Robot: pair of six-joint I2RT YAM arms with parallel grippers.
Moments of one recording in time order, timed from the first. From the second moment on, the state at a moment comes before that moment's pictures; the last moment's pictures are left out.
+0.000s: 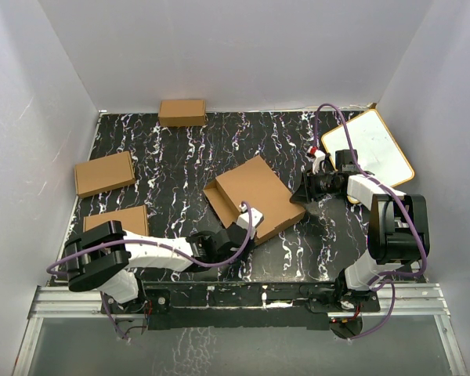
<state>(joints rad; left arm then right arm) -1.23 1.50 0.63 0.26 -0.30 -0.39 -0.04 1.61 0.87 -0.32 -0.86 -0.29</state>
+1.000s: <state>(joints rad) -1.23 1.48 0.55 0.37 -0.25 -0.26 -0.03 1.61 0.88 -0.32 -0.86 -0.28</state>
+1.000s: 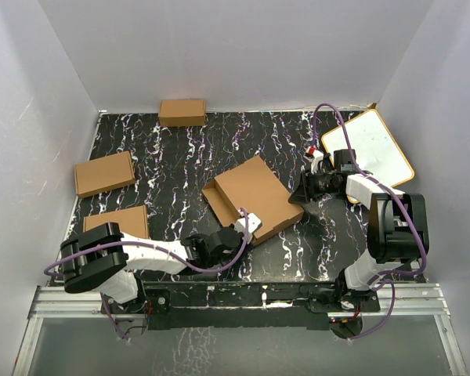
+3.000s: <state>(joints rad) -1.25 1.43 0.55 0.31 -0.35 -0.24 -0.02 1.63 0.88 -0.32 -0.88 -0.27</state>
